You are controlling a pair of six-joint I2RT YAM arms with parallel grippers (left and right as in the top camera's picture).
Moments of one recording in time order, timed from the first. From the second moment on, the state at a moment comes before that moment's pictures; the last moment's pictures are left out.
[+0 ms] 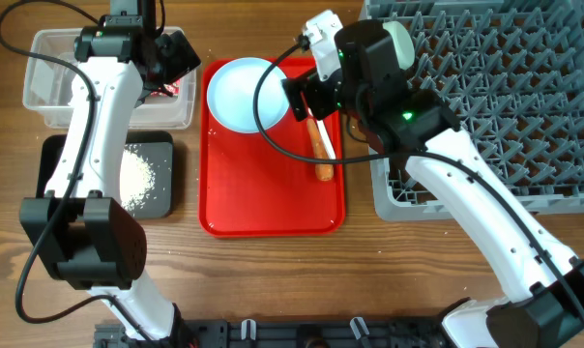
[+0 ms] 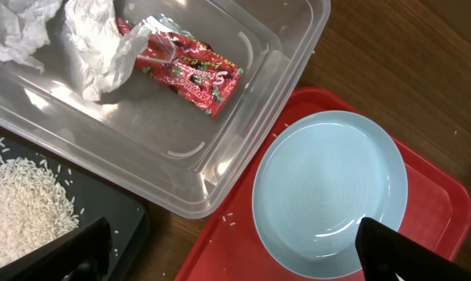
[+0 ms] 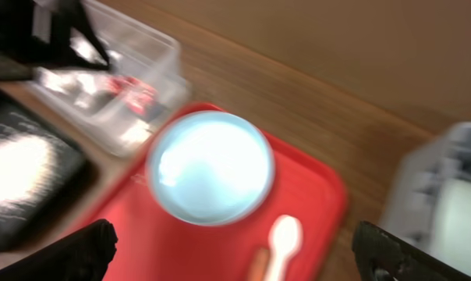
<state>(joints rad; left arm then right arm) -0.03 1.90 1.79 -1.01 -0.07 -0.59 0.54 1.60 1.50 -0.52 -0.07 -0.02</state>
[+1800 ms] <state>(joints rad) -0.03 1.90 1.79 -1.01 -0.07 -0.59 0.54 2.21 1.52 -0.34 -0.01 0.40</state>
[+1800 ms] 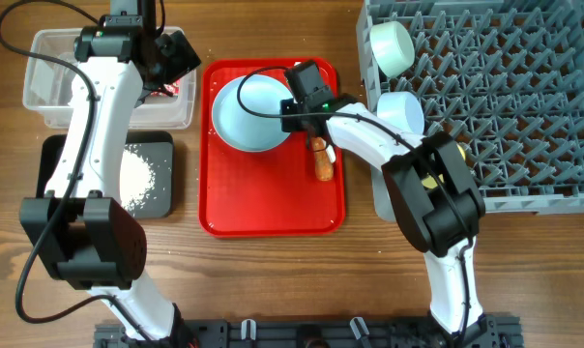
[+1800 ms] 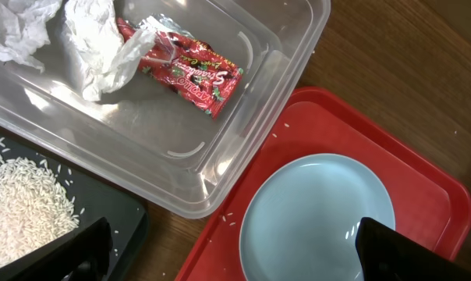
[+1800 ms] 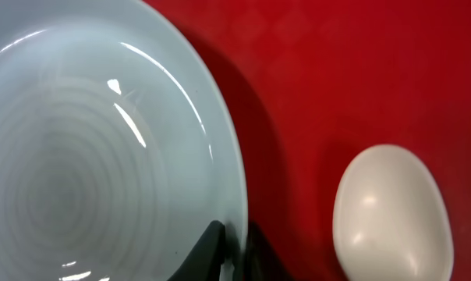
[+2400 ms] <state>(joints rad) -0.03 1.90 1.79 -1.01 -0.07 -0.59 0.54 2.19 1.53 -0.47 -0.12 0.37</state>
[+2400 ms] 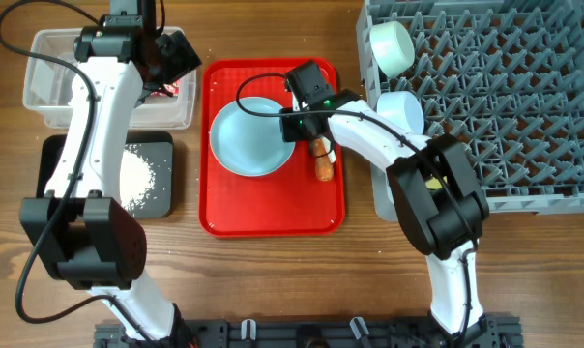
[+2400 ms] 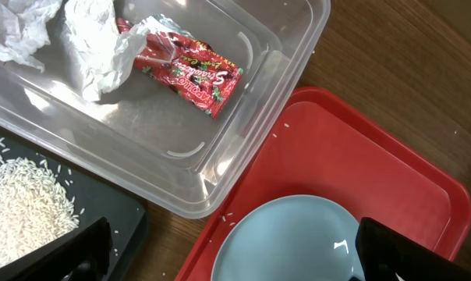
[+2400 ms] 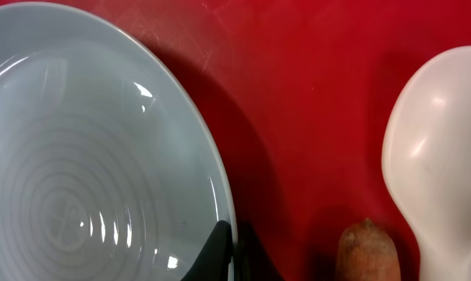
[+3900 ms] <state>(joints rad) -0.03 1.90 1.79 -1.01 -0.07 -0.59 0.14 1.58 1.53 -0.49 0.96 -0.27</state>
